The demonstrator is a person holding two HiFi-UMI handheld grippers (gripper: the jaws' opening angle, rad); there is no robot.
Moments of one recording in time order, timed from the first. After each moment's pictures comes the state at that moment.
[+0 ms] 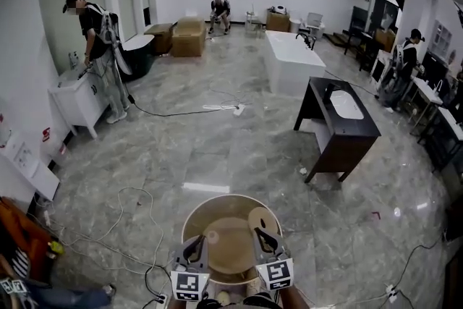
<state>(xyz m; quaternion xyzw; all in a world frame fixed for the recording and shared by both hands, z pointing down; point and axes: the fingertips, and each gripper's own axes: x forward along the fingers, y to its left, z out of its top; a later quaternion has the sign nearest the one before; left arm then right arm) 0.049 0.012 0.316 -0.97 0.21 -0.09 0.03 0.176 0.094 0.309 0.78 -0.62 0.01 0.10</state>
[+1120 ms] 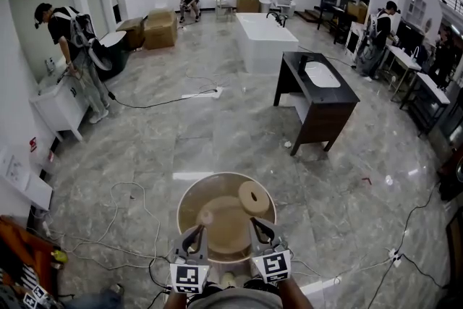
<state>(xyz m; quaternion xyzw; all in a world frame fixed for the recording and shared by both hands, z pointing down) 0.019 0.075 0.319 -0.99 0.14 -0.08 0.04 0.123 0.166 0.313 0.82 -0.57 0.01 0.09</state>
